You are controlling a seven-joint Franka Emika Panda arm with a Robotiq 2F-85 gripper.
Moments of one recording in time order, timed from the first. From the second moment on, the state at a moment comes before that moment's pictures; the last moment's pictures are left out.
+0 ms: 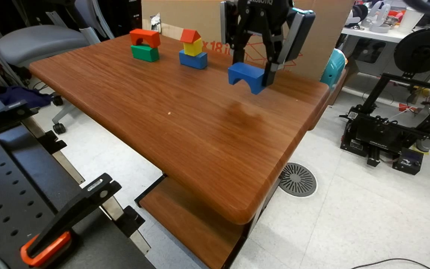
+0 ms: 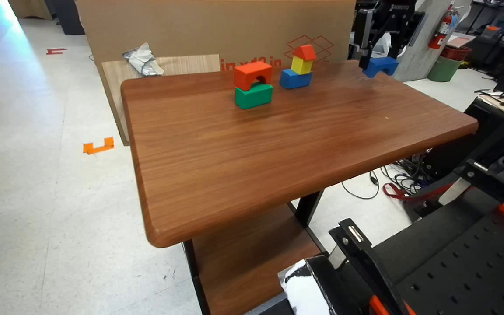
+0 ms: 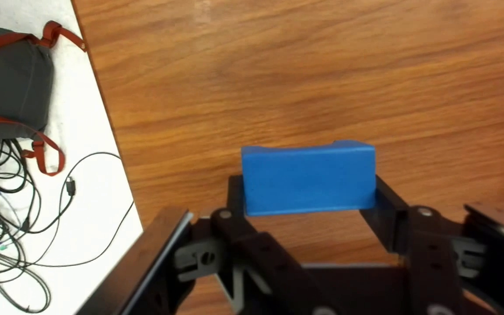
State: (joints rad) arm -0.14 0.64 -0.11 -1.74 -0.01 2.29 -0.06
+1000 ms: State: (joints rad) arm -0.13 0.70 -0.10 -1.62 -0.05 2.23 -0.12
